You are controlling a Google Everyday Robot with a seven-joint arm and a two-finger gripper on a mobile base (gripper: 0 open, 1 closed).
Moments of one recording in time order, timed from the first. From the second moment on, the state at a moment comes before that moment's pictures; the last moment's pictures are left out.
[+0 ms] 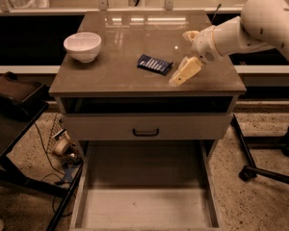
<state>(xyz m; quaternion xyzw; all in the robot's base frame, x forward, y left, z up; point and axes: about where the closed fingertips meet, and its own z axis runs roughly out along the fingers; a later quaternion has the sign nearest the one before) 0.688 -0.111 0.865 -0.57 0.69 0.13 0.42</state>
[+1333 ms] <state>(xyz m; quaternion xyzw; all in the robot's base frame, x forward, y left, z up) 0.724 -0.119 0.817 -0.53 0.73 0.16 0.40</state>
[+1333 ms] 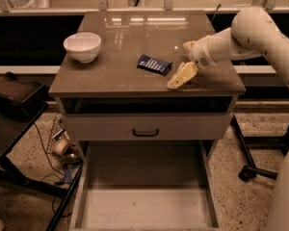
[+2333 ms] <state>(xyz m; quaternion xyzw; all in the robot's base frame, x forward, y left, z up) 0.740 -0.100 0.874 -0.47 0.78 0.17 0.38</state>
